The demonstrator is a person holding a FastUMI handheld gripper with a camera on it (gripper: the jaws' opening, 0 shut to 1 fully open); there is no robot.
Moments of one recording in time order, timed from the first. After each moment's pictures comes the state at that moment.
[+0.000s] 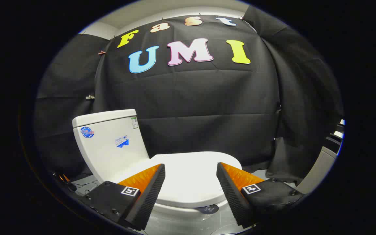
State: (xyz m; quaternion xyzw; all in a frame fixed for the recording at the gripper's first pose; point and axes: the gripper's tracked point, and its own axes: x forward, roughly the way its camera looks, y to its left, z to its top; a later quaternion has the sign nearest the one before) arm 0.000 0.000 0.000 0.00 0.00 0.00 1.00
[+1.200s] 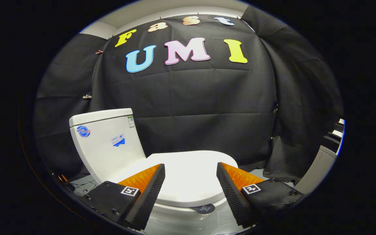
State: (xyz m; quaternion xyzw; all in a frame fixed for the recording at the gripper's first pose) arm 0.002 -0.007 -0.006 0.00 0.01 -0.01 1.00
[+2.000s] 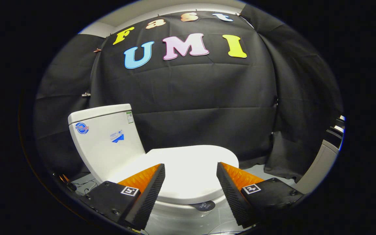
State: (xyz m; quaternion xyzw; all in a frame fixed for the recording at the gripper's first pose) arm 0.005 -0.010 -0.021 0.01 0.03 -0.01 1.00
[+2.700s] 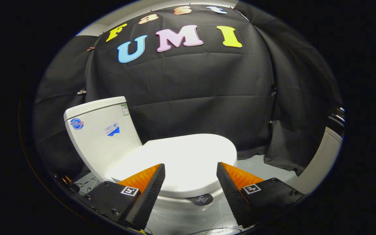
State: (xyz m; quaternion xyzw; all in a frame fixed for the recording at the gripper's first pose) arm 0.007 -0.032 -0.055 0.03 0.08 -0.03 1.00
